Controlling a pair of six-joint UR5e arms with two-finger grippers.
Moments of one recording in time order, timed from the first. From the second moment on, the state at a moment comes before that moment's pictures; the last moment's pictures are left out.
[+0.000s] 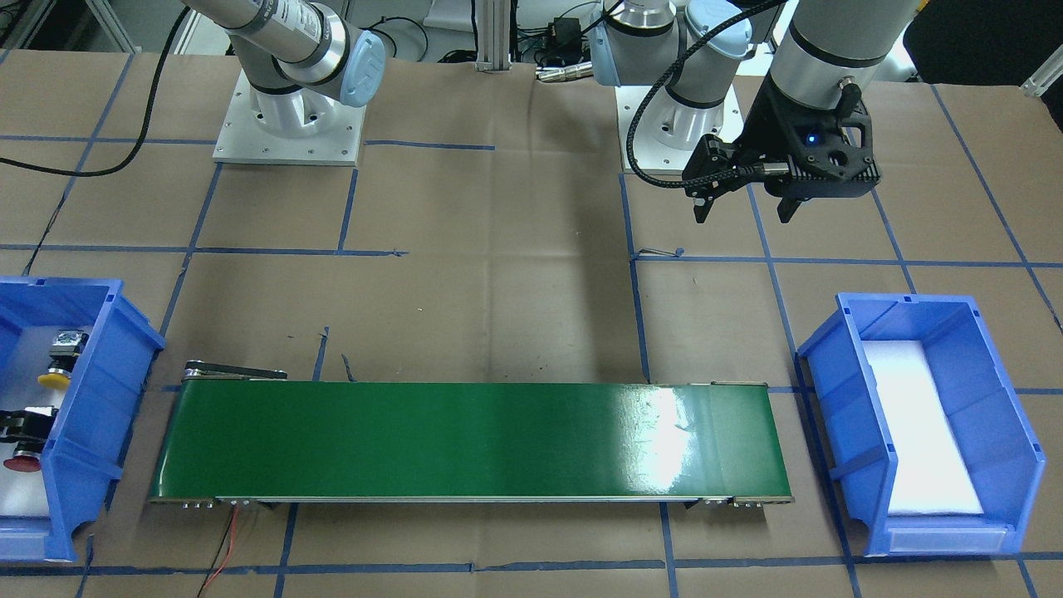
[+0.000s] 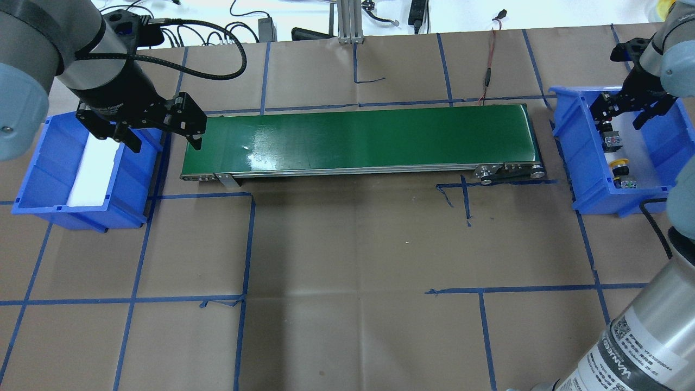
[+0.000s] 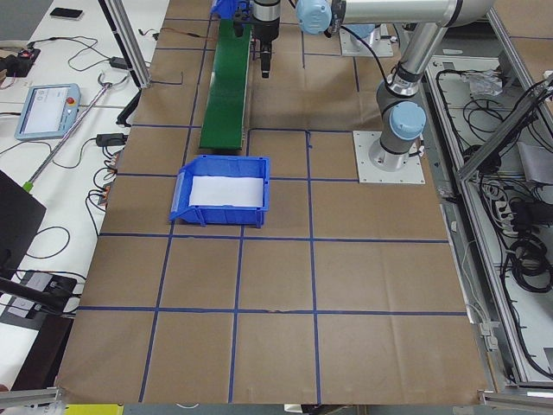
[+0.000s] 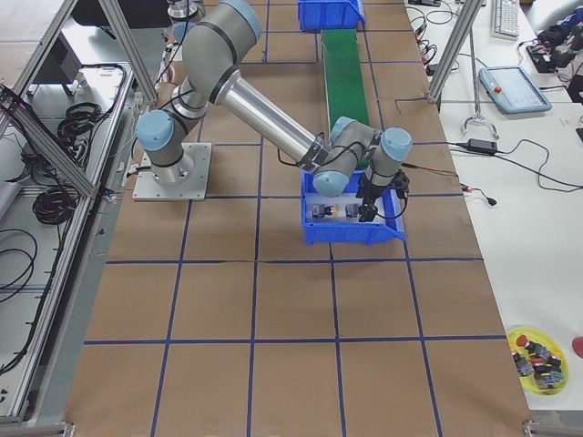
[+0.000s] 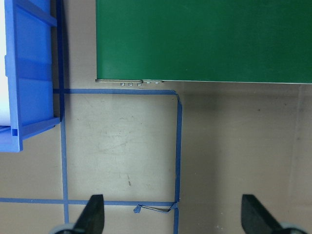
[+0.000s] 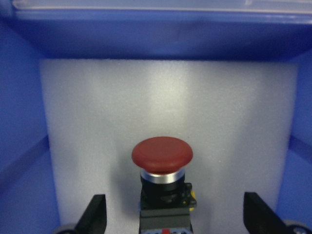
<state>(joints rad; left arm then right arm) -1.52 -1.52 -1.65 -1.52 1.59 0.04 1.11 -0.99 1.42 -1.95 -1.66 -0.46</state>
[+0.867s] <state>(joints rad) -1.52 -1.52 -1.65 -1.52 1.59 0.04 1.32 -1.27 1.32 -1.74 -1.71 -0.16</state>
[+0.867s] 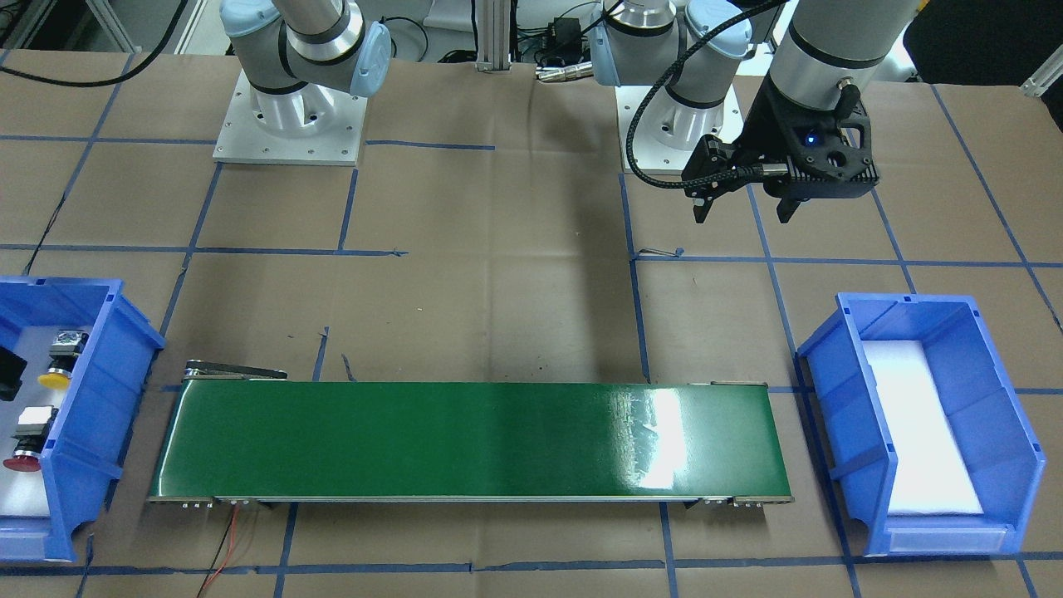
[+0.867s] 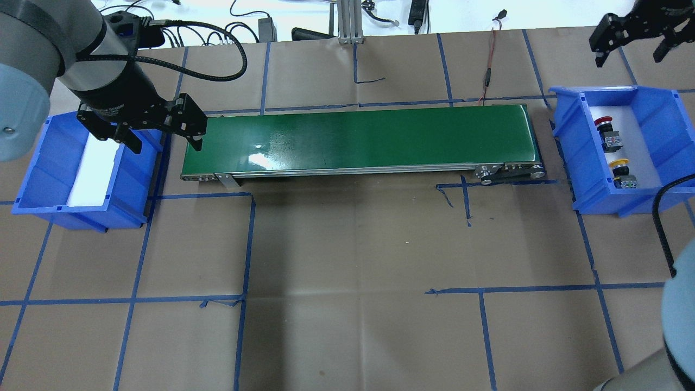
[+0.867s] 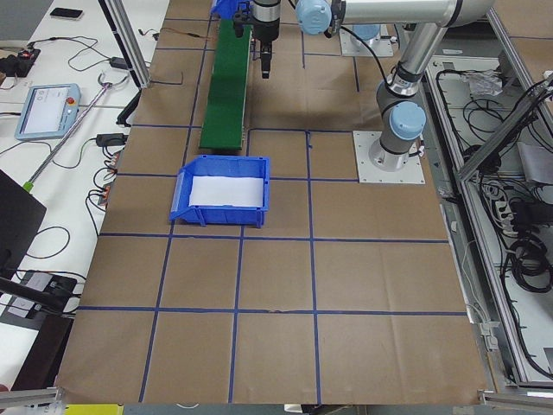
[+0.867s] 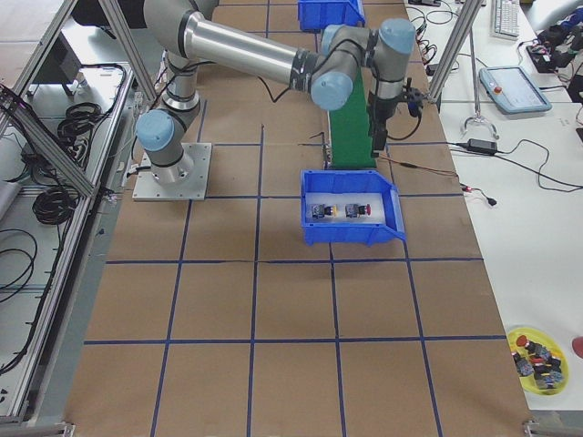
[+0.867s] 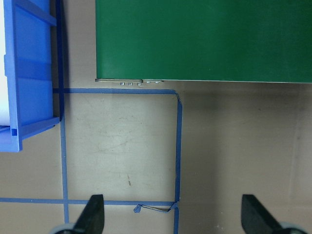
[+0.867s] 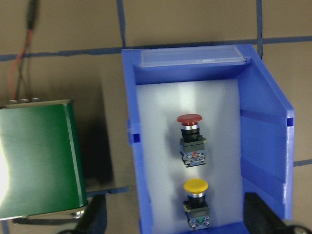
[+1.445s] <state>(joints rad) -1.52 -1.52 -1.65 -1.52 1.59 0.04 1.64 -1.50 1.51 -1.71 -1.70 0.03</state>
